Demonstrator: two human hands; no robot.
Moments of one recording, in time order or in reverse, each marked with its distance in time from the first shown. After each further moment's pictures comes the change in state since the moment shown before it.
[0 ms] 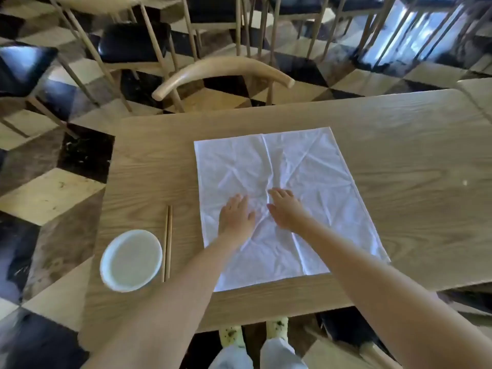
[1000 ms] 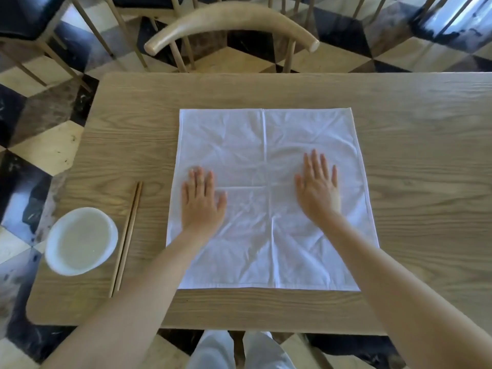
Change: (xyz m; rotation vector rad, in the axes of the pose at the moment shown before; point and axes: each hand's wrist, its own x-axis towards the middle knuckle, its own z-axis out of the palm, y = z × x) left_hand 0.015 -0.011 0.024 0.225 0.306 -0.217; right_hand 0.041 0.107 -0.007 -0.021 0.234 0.097
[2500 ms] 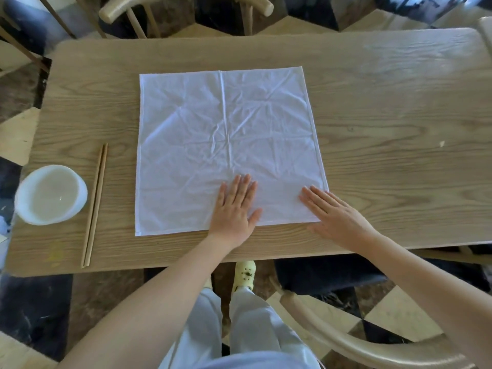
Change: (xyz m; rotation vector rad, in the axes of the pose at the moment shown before) left_hand -0.126 0.105 0.043 0.161 -0.215 0.413; right_hand -0.179 0.137 -0.042 -0.330 -0.117 -0.568
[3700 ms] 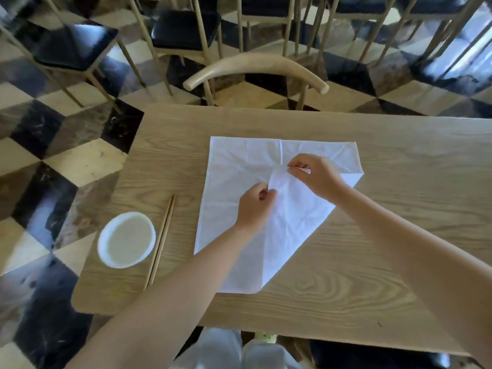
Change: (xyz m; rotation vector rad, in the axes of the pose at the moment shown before) left_hand 0.065 -0.083 -0.140 -1.126 0.344 -0.478; right_hand 0.254 -0.040 -0.135 0.740 0.250 0.179
